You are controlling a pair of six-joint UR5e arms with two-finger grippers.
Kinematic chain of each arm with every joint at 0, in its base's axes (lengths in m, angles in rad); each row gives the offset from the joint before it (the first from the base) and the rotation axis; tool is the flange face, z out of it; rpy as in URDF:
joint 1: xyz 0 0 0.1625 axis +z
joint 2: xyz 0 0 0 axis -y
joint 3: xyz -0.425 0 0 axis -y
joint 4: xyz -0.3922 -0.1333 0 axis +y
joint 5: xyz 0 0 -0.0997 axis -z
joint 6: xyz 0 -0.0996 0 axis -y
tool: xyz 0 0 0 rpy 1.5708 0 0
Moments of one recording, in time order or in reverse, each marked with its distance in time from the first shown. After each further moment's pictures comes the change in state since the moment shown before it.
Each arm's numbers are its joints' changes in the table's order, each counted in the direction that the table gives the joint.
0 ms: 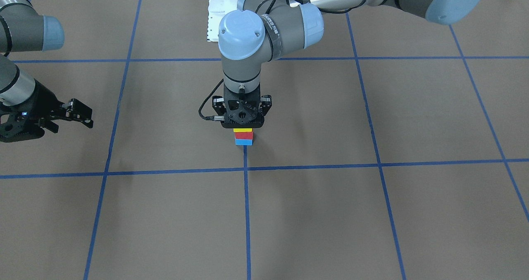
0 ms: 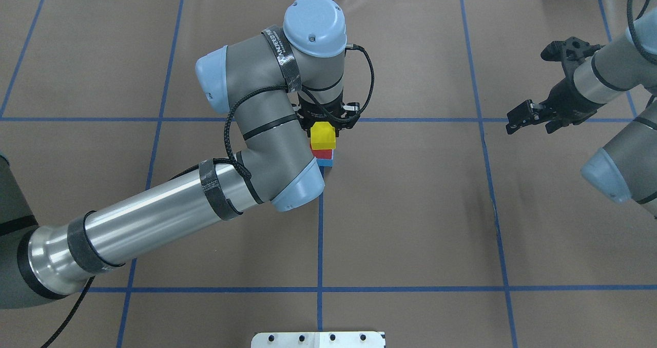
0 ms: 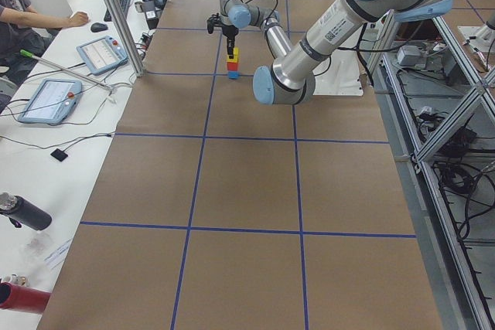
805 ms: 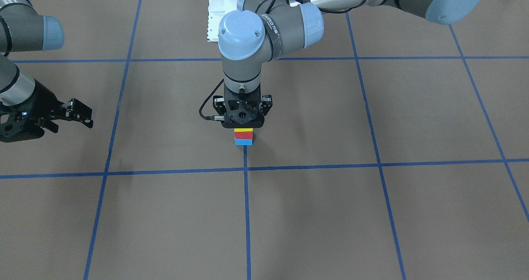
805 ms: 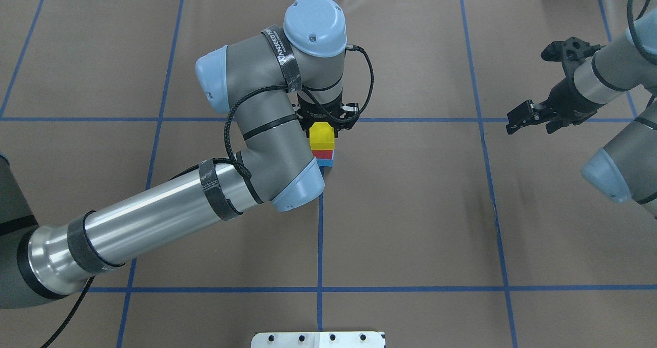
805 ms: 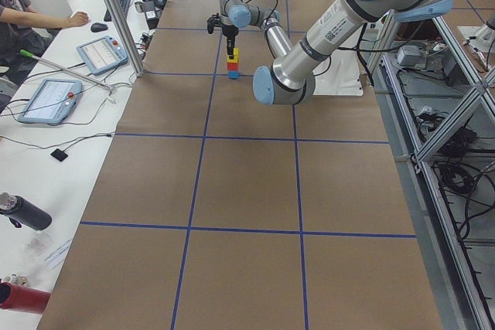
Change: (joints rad) left arm 0.000 0.000 -0.001 -0.011 -0.001 0.006; right arm 0.000 -0.001 0.001 0.000 0.000 0.000
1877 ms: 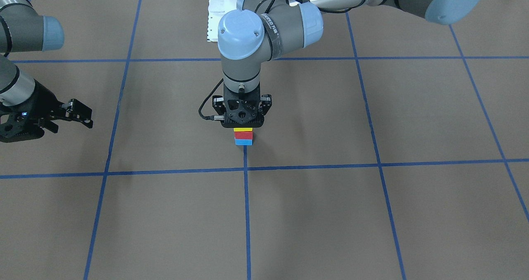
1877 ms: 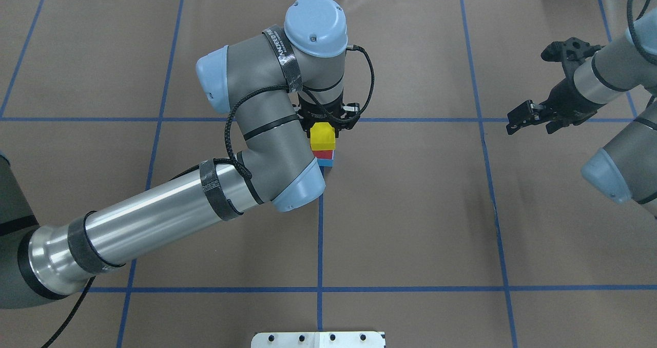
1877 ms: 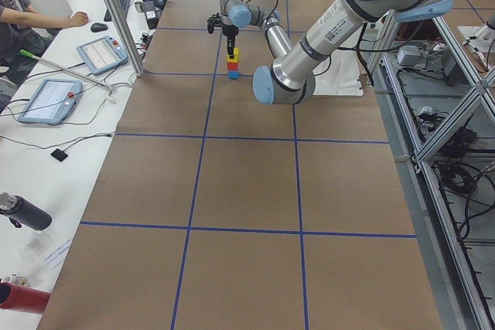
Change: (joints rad) left arm 0.001 -0.001 0.000 0.001 0.000 -0.008; right arm 0.000 0.000 -0.002 0.000 0.000 0.000
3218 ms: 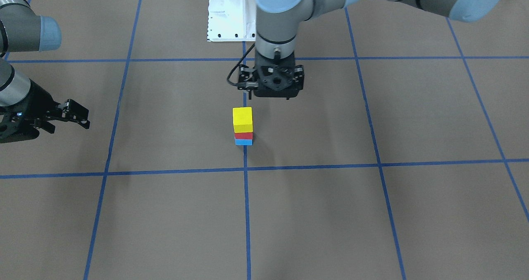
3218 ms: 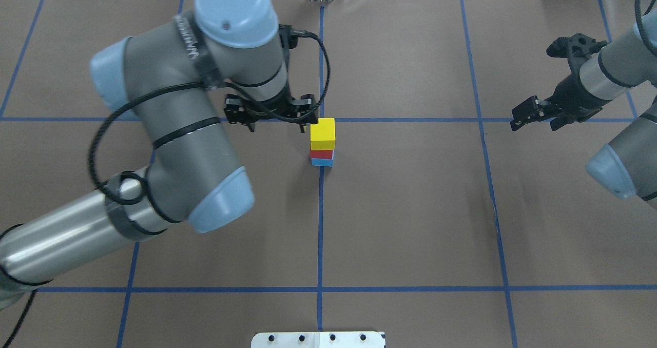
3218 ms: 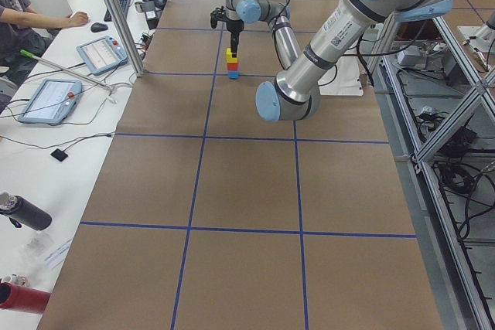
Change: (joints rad) left arm -0.070 0.249 -0.441 -0.176 0.007 0.105; right arm 0.040 -0.004 0.001 0.006 0.017 -0.009
